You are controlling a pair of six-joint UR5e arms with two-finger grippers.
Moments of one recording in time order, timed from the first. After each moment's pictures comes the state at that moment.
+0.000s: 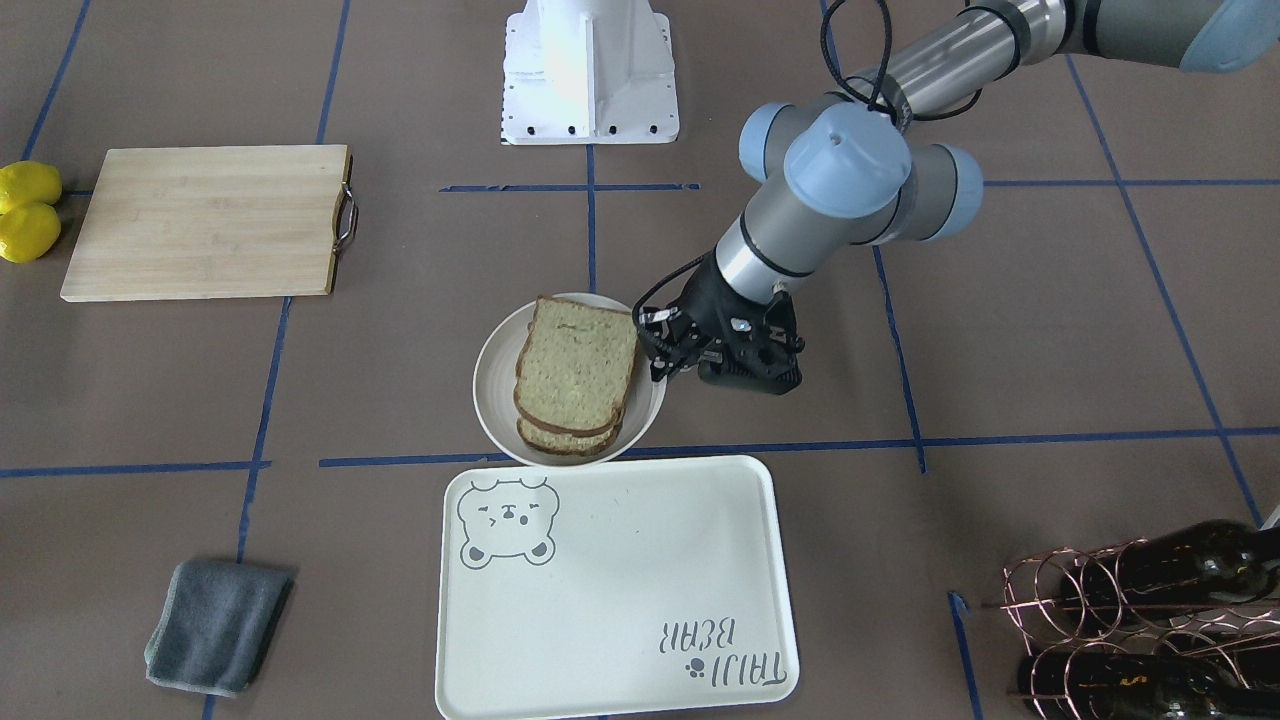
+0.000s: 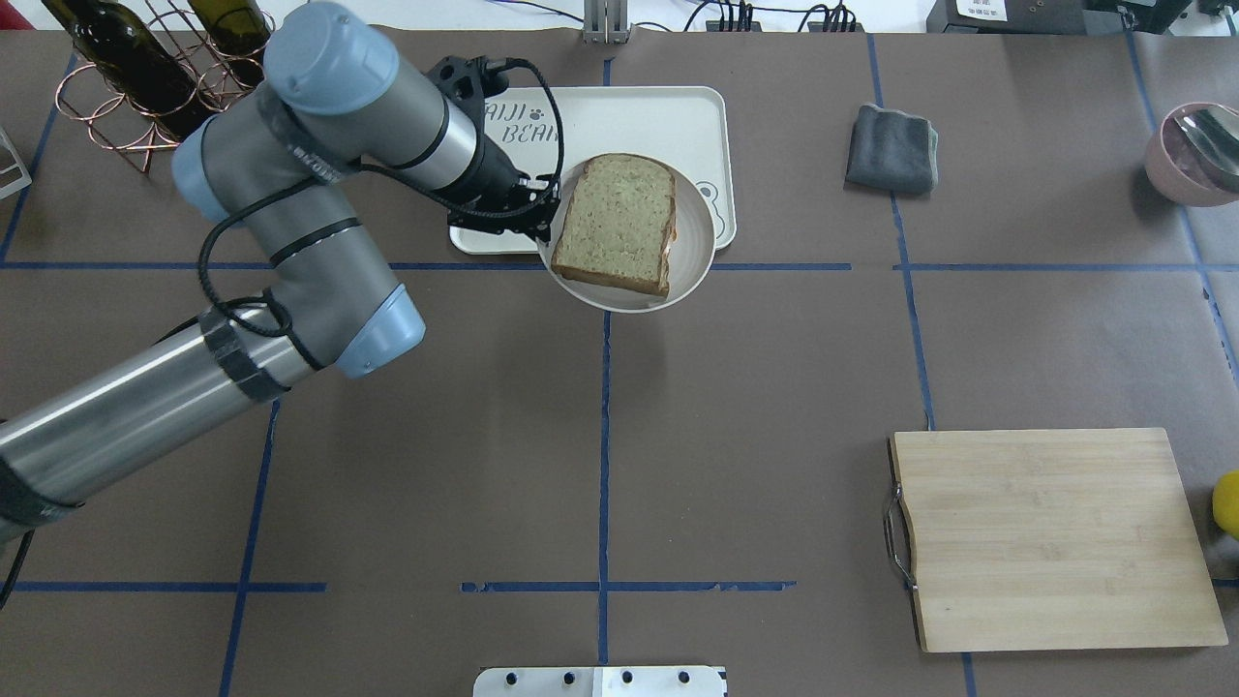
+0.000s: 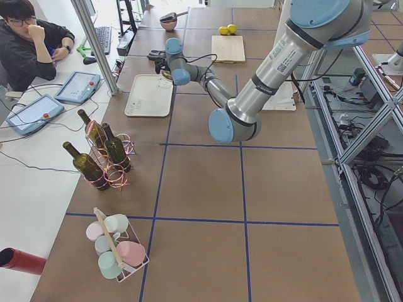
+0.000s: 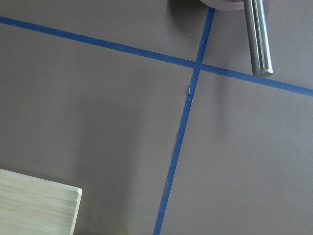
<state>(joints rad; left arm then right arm) -0.79 -2.41 -1.32 -2.06 -2.17 -1.21 1.54 -1.71 1.80 -1.63 2.34 -0.18</state>
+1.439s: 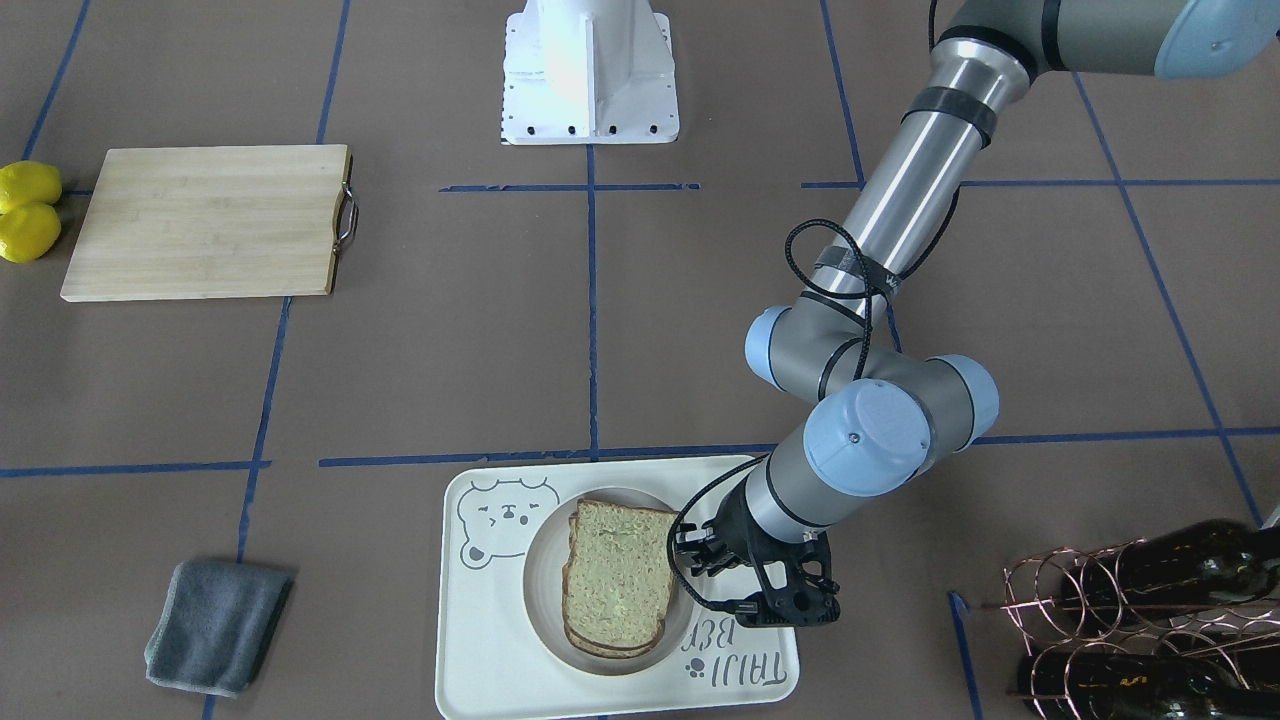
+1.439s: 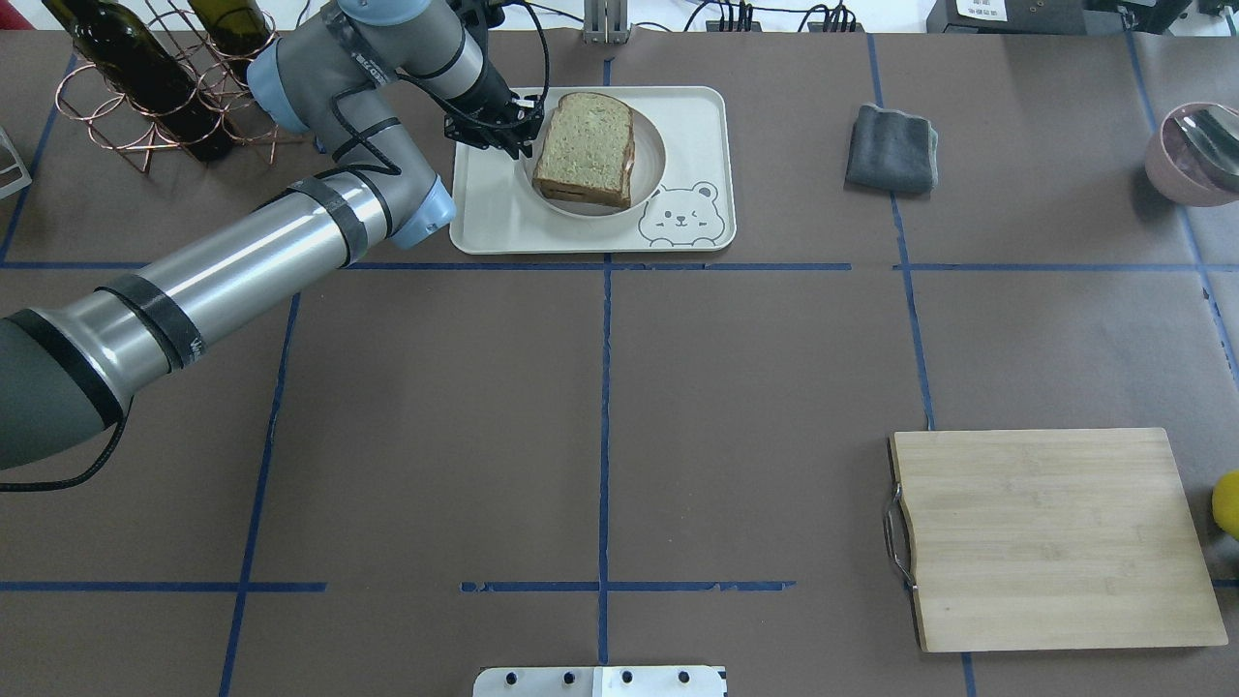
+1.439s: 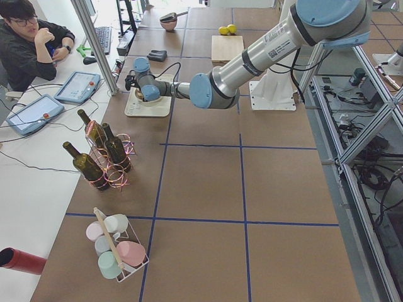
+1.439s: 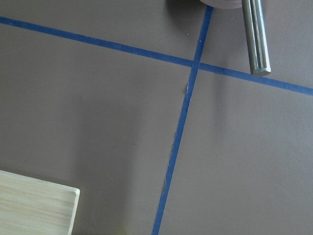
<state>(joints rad) -0.87 -2.69 -0.57 -2.45 -2.17 -1.11 1.54 -1.71 1.80 -1.63 2.34 -0.18</state>
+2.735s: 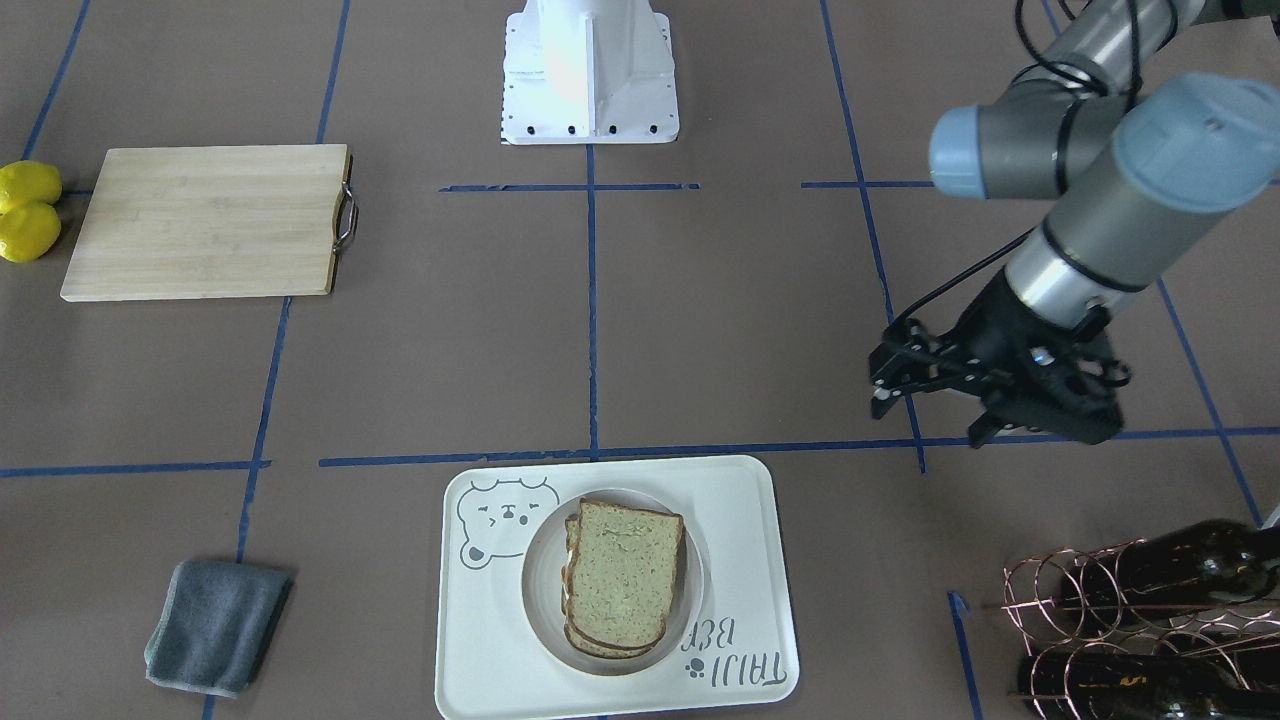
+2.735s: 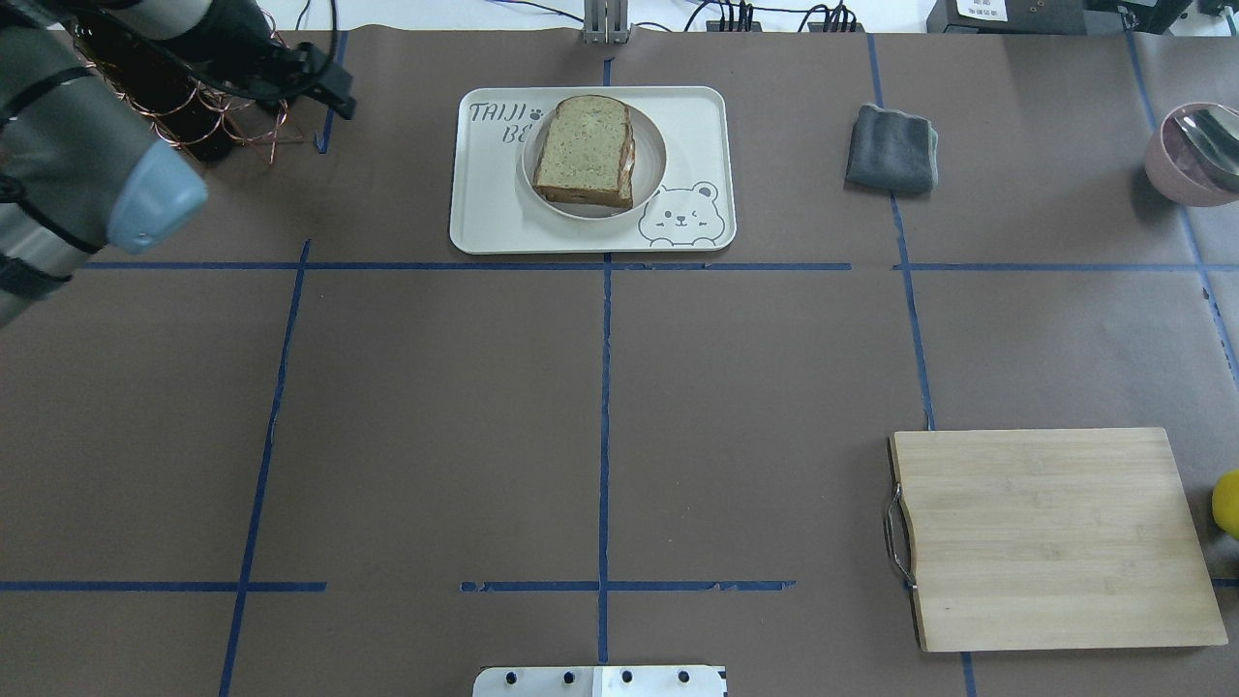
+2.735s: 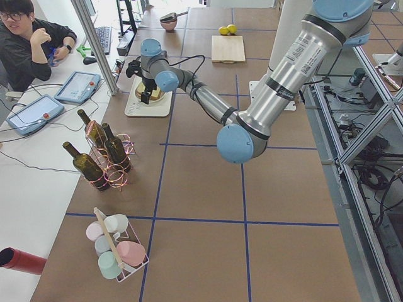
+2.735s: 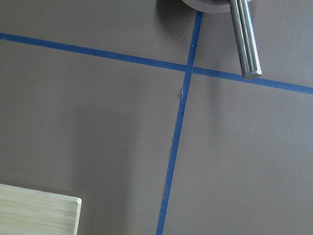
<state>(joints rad) -1.10 -2.09 -1.67 -1.78 -2.22 -0.56 1.54 -1.70 1.79 -1.62 2.33 -0.10</state>
